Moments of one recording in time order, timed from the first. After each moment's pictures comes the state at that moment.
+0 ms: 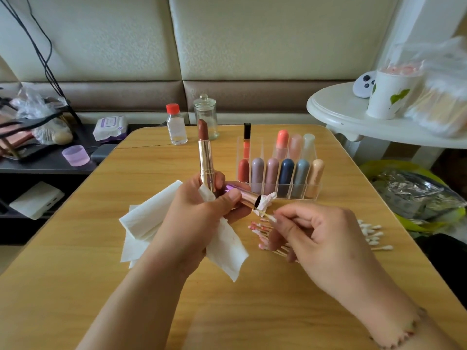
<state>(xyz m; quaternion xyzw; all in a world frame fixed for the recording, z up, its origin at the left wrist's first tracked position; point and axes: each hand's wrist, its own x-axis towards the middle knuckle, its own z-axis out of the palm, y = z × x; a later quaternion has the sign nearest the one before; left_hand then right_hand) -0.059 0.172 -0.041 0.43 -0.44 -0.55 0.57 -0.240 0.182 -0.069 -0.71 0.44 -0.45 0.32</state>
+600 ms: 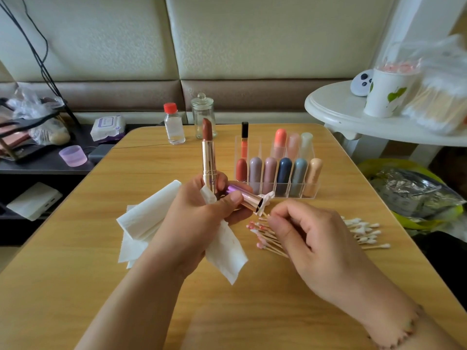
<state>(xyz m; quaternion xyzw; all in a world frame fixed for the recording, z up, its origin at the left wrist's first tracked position) -0.062 0.172 -0.043 0.41 -0.46 -0.55 0.56 -0.240 0.184 -0.067 -0.78 0.43 -0.39 0.25</state>
